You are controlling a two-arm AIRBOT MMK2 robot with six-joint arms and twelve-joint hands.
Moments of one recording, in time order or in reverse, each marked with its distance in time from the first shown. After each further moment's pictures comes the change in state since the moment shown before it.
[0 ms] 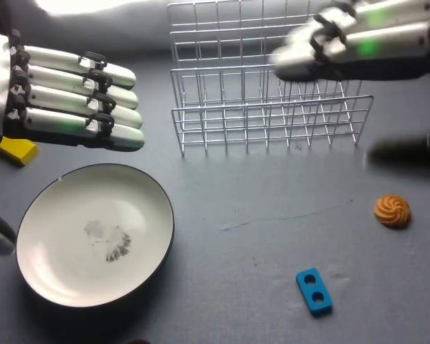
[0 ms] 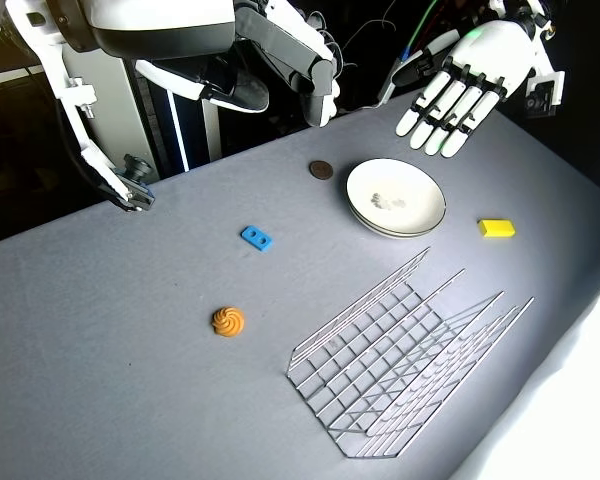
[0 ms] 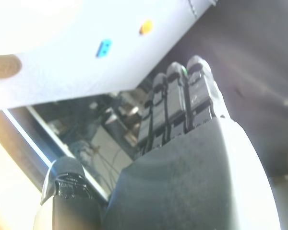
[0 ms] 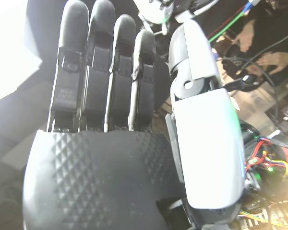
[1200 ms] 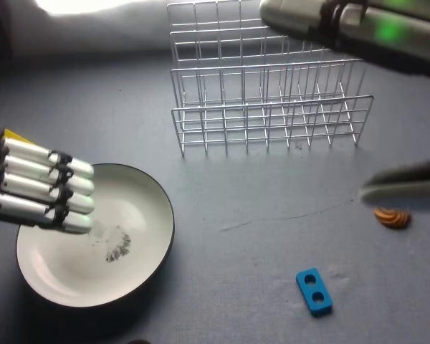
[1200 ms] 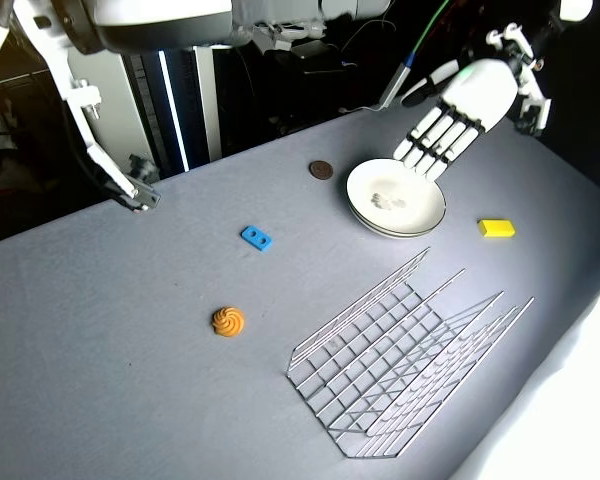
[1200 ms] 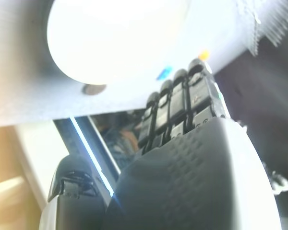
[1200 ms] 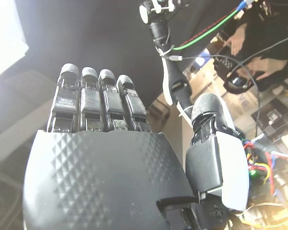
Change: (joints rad) left arm 0.348 -0.102 0.198 -0.045 -0.102 0.186; right arm -0.082 -0.017 -0.002 0.179 0.100 -0.207
